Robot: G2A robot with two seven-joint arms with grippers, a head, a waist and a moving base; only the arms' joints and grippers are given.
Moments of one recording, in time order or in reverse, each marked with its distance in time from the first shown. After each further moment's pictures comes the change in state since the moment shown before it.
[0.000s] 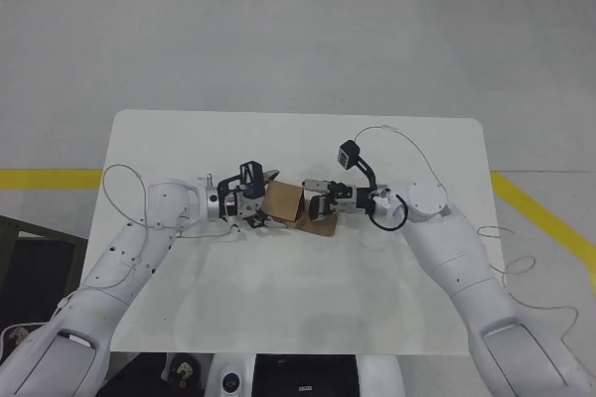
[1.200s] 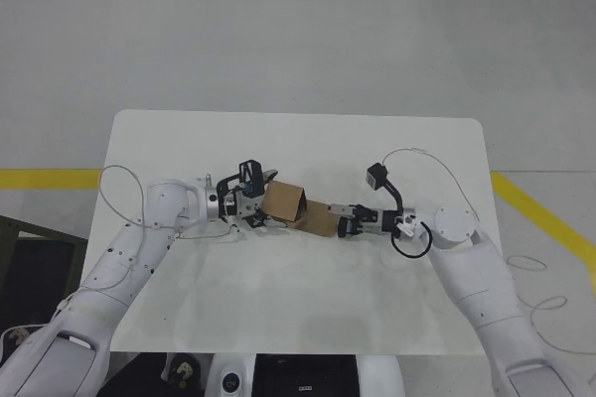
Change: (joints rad) left arm 0.010 -0.001 -0.014 -0.010 -0.043 -0.001 -0.053; right arm -0.185 0.095 0.117 -0.176 -0.130 -0.013 -0.015
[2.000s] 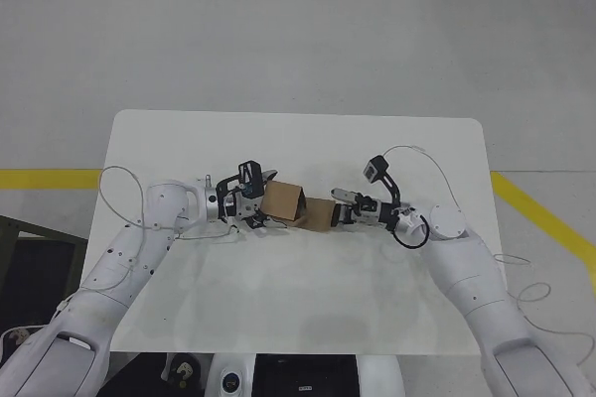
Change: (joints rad) left arm 0.005 0.002 -0.004 -0.004 0.008 -0.002 0.005; right arm 0.089 -0.047 -0.067 0.203 0.262 -0.125 0.038
